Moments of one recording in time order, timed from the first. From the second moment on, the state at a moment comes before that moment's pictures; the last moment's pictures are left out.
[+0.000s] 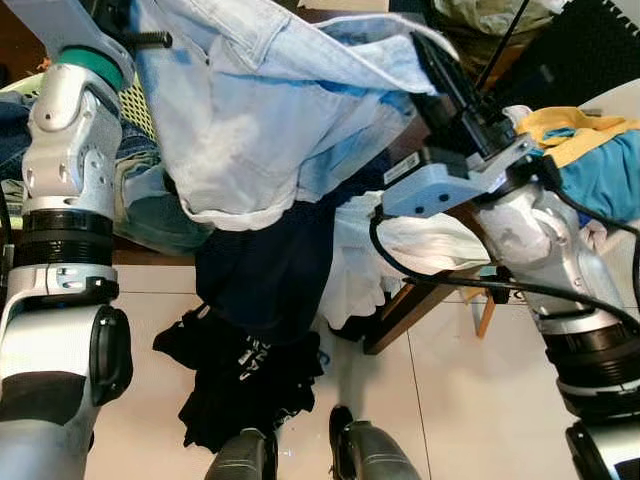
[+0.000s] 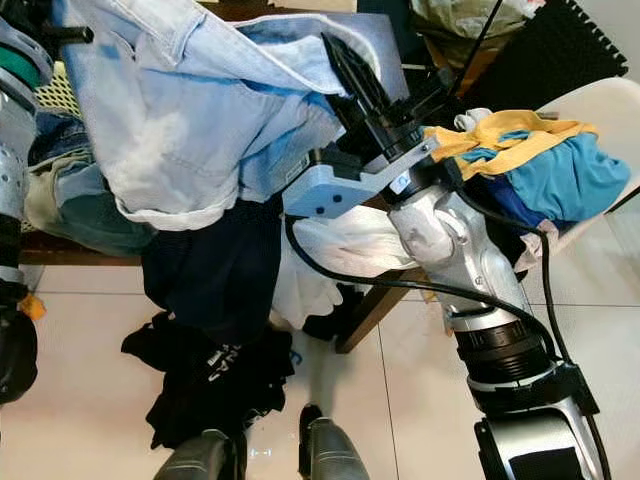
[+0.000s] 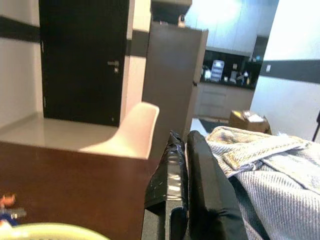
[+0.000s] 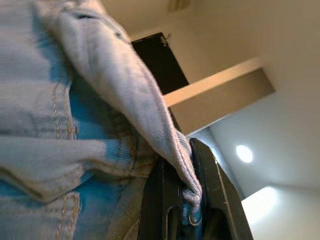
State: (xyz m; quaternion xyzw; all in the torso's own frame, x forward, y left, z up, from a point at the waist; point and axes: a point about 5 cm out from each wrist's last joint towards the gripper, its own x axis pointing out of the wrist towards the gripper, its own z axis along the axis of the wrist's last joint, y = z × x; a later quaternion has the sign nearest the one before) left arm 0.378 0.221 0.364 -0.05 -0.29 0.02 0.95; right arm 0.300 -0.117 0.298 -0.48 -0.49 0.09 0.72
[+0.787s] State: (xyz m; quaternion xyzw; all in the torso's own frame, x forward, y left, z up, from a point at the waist) left arm 0.368 0.199 0.411 0.03 -0.39 -0.03 0.92; right arm 0.301 -0.074 0.255 -0.34 -0.44 0.18 0.81
